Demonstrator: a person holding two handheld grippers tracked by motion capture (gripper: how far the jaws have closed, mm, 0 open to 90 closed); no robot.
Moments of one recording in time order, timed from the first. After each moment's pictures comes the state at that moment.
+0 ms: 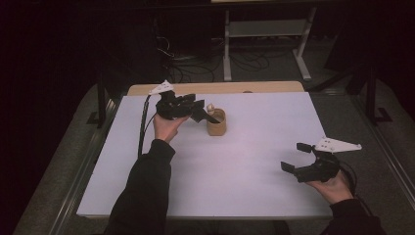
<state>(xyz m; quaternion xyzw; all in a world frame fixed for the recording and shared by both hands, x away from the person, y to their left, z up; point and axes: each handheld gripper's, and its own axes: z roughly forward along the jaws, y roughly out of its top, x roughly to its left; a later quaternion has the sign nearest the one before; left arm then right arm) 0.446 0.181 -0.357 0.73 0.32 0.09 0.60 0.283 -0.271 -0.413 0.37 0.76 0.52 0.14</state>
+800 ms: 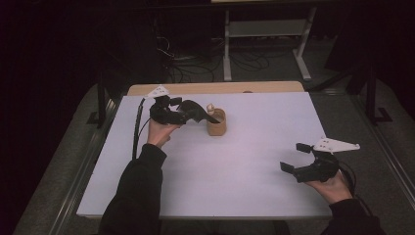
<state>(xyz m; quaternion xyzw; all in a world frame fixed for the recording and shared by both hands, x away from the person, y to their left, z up) 0.432 0.197 -0.360 0.75 0.33 0.11 0.56 0.284 -0.270 -0.414 0.37 0.76 0.52 0.13</state>
